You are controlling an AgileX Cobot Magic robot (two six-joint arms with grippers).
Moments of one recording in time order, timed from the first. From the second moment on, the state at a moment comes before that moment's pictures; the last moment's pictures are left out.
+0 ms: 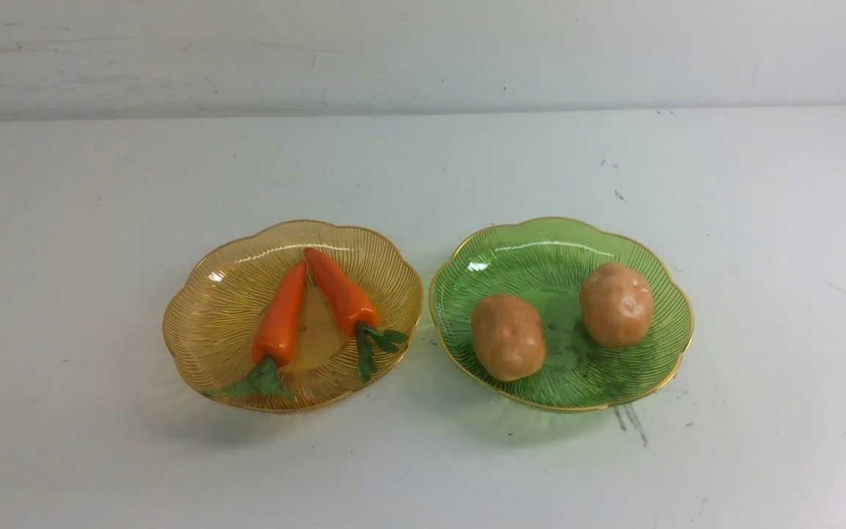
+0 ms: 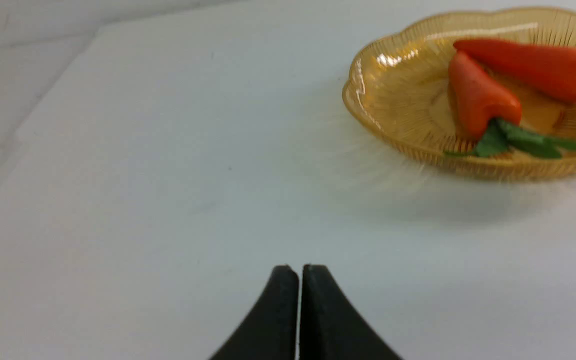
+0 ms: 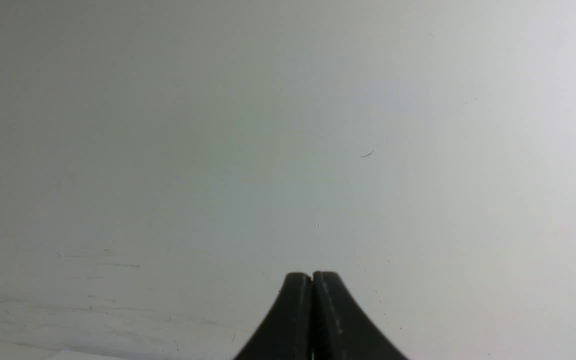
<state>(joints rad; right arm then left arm) 0.39 -0.01 -0.49 -0.21 0.33 0.25 0.01 -0.01 0.02 0.08 0.40 0.00</state>
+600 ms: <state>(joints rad) 0.39 -0.01 -0.49 -0.21 0.33 0.26 0.01 -0.01 0.02 0.08 0.40 0.00</state>
